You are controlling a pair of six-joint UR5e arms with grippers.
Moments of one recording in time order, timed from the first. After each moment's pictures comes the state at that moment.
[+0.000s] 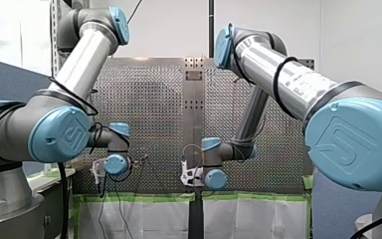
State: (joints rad) left arm -0.12 -2.25 -2.20 -2.02 -1.80 -1.79; right arm 2.30 -0.58 1.58 -0.84 1.72 1.55
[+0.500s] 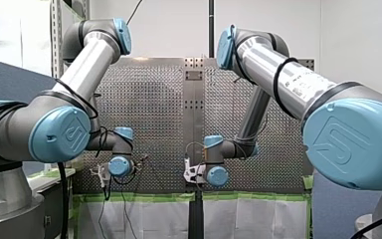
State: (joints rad) left arm -0.11 -2.31 -2.09 -2.12 -1.76 -1.82; right arm 2.28 -0.58 1.55 -0.82 1.72 1.54
